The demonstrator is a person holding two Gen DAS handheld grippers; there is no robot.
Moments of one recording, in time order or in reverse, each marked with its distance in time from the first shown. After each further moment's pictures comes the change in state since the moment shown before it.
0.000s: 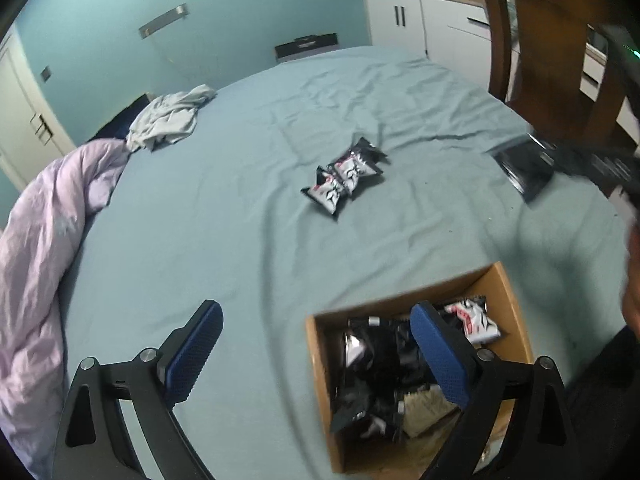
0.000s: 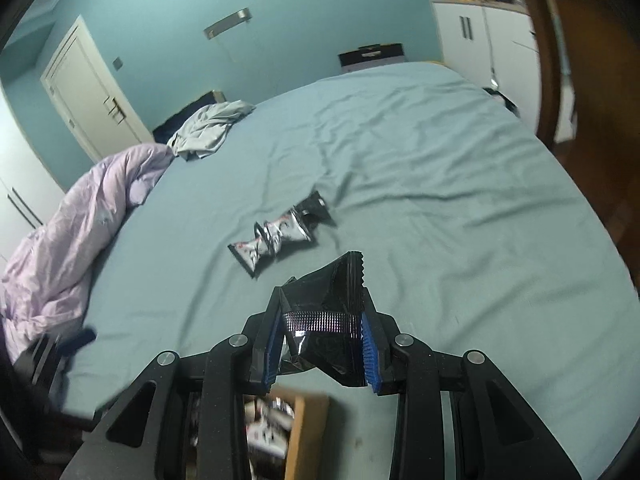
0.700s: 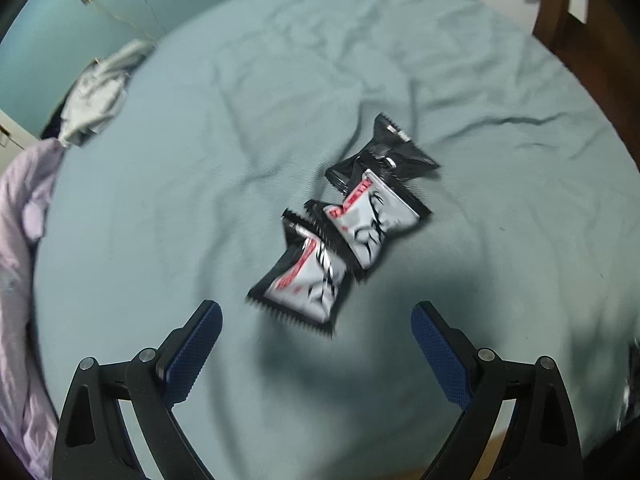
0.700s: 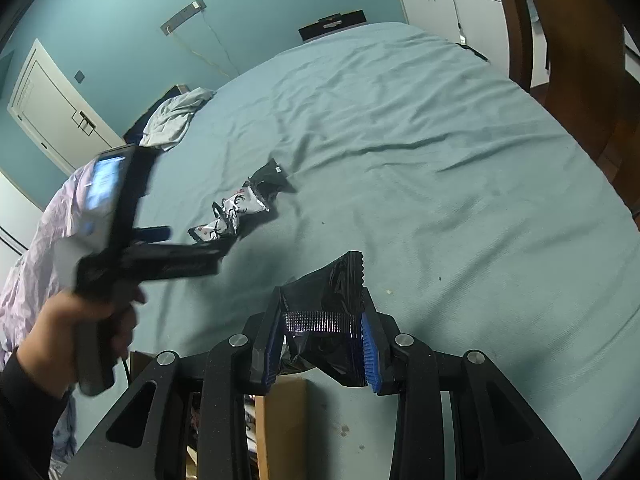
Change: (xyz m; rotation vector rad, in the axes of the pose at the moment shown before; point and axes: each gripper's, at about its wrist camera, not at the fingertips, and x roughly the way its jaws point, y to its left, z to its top) left arm 0.197 -0.014 0.114 0.051 0.301 -0.036; right arm 0.026 -0.016 0.006 0.110 0.088 -0.044
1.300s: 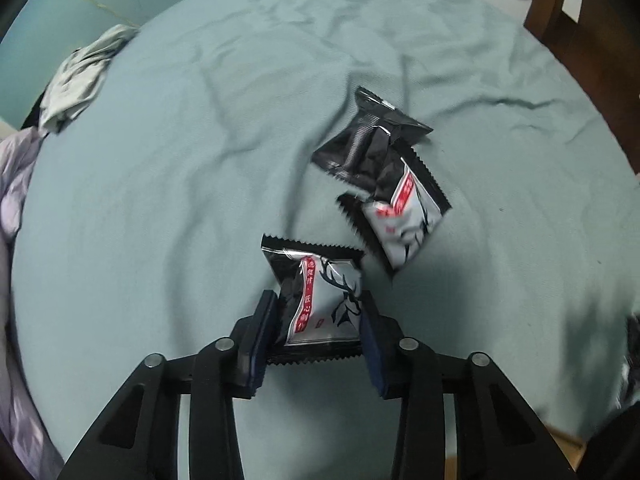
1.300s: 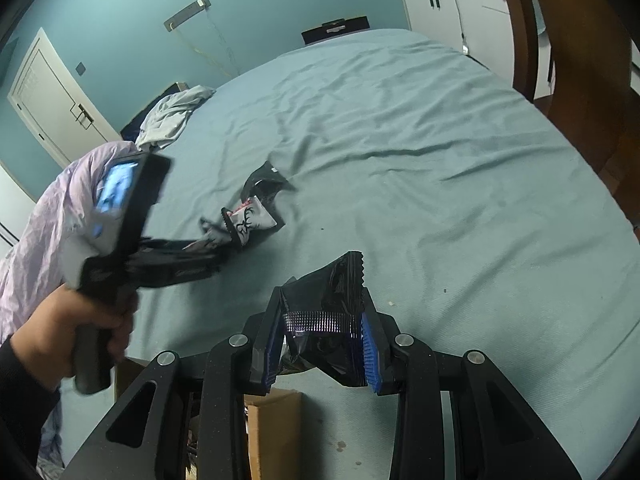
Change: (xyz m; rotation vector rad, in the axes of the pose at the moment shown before) left arm -0.007 0.003 -0.029 -0.008 0.010 -0.077; right arm 0.014 0.007 -0.006 -0.037 -0.027 -0.033
